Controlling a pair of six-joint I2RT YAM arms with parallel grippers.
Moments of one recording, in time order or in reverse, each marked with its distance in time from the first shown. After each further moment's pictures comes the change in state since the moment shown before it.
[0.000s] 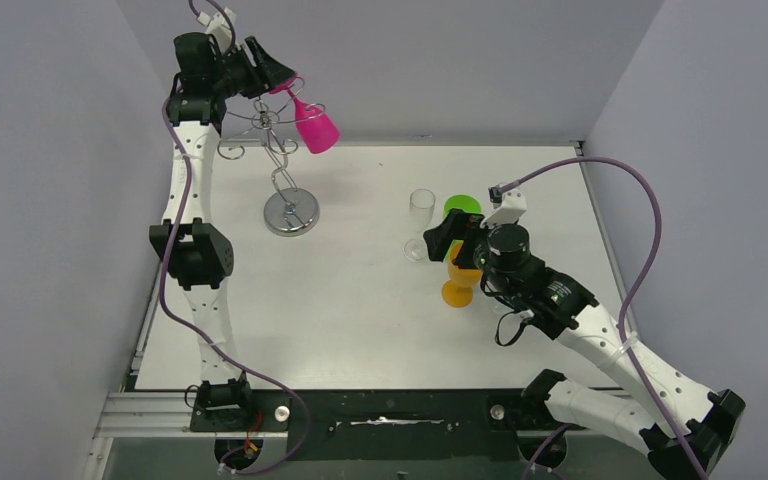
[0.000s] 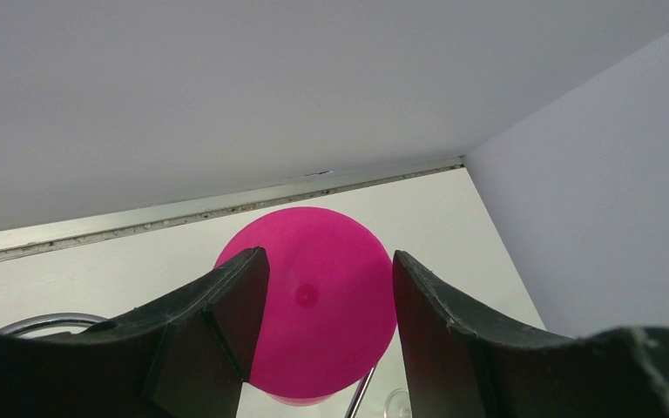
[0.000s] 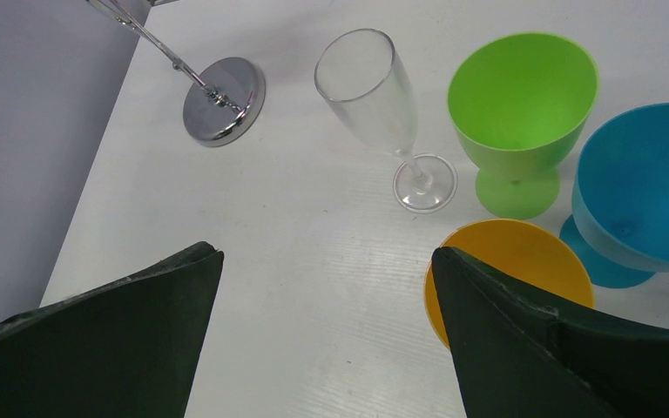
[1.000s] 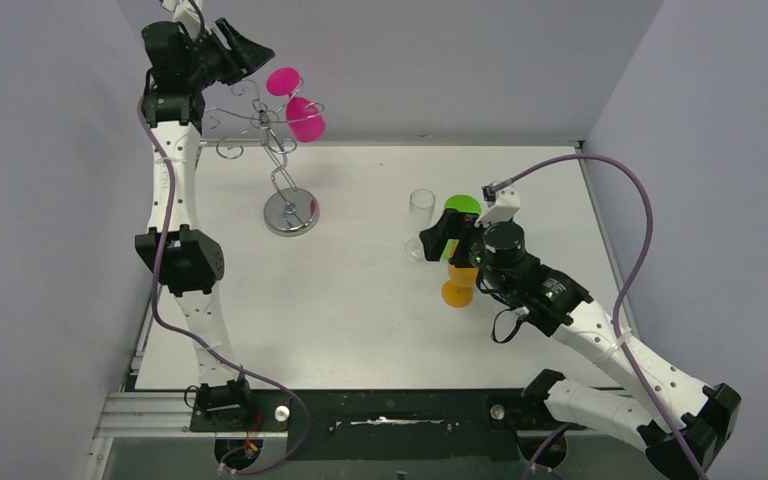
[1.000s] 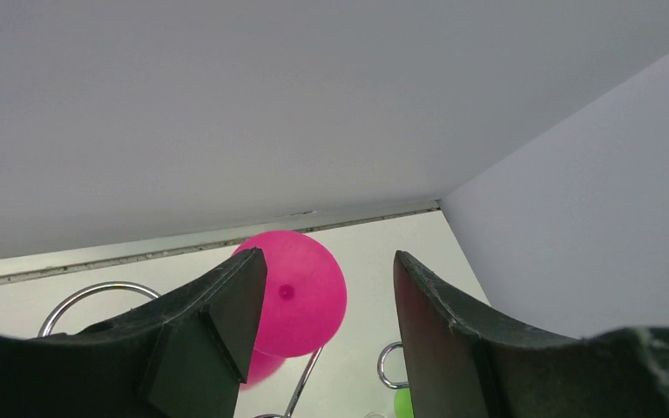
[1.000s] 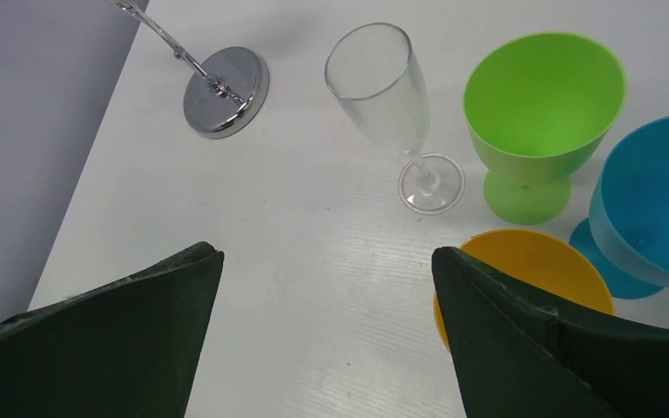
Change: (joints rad) left arm 0.057 -0.113 -0.037 0.061 -0.001 -0.087; right arm 0.000 0.035 0.000 0.029 -0.024 -0.019
